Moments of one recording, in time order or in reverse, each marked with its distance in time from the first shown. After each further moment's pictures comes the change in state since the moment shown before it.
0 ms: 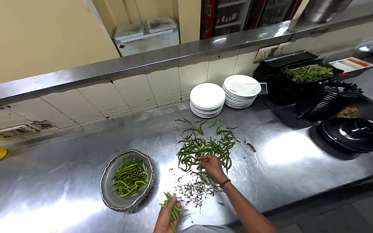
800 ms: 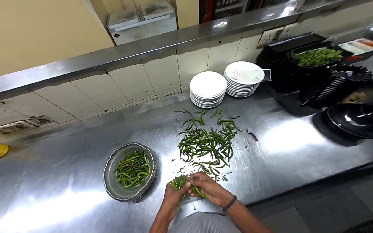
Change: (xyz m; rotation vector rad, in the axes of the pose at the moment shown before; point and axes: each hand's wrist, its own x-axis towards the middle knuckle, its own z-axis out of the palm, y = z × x) left_hand 0.016 0.017 0.020 0.446 -0.144 0.250; right_hand -0.116 -0.017 0.032 0.846 -0.656 0.328
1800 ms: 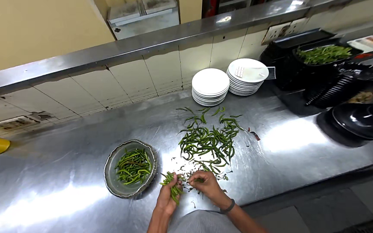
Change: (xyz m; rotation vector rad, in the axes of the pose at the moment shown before) left_hand 0.002 0.002 -0.013 -0.638 0.097 -0.176; right_hand 0.004 0.012 0.000 -0.451 0.040 -0.740
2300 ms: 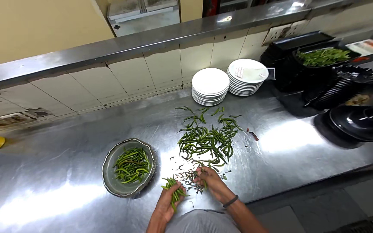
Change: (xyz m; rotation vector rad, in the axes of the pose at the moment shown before) left_hand -0.007 -0.010 -0.014 0.173 0.043 -0.107; right_hand 0.003 0.004 -0.020 0.232 0.258 0.645
